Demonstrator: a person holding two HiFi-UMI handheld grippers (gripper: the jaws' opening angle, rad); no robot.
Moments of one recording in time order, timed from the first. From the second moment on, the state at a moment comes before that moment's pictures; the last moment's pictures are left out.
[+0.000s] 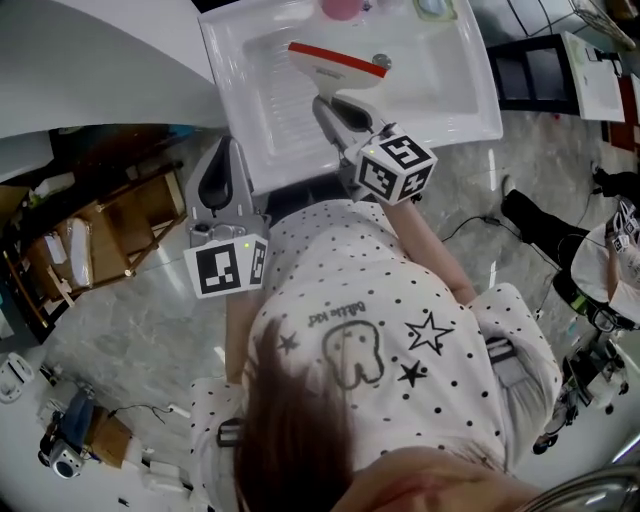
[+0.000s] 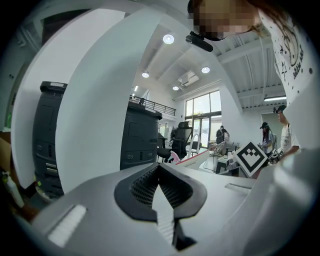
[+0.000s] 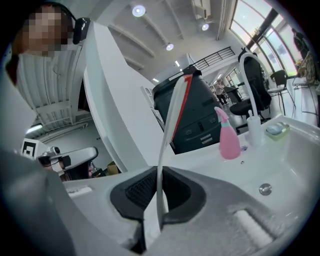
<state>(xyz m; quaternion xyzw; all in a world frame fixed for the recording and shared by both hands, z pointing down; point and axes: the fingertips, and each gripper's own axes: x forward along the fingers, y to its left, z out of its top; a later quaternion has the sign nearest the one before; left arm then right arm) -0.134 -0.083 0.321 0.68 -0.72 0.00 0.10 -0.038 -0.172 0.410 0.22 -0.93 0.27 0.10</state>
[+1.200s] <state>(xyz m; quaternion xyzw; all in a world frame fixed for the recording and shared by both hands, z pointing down) -0.141 -0.101 0.335 0.69 -0.72 0.01 0.12 -0.095 -0.186 0.598 0.23 -0.80 0.52 0.21</state>
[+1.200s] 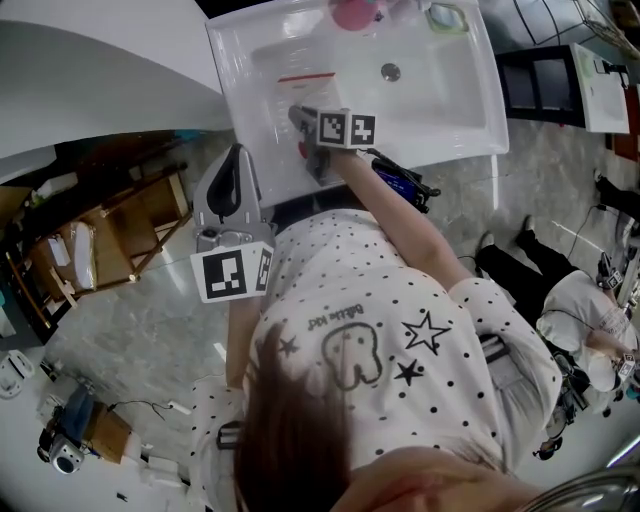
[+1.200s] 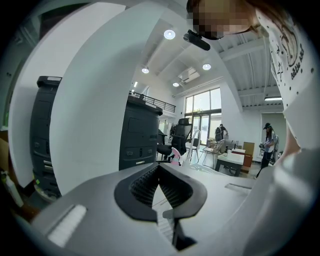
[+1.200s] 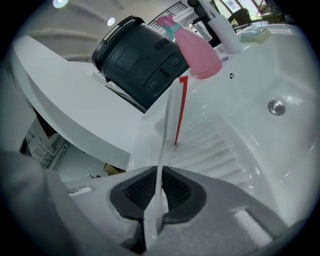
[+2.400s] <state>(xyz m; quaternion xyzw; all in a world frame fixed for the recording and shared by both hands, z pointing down) -0.128 -0.105 0.338 0.69 -0.71 0.01 0.12 -0.085 -0.194 0.602 0.25 -0.81 0.48 0.23</state>
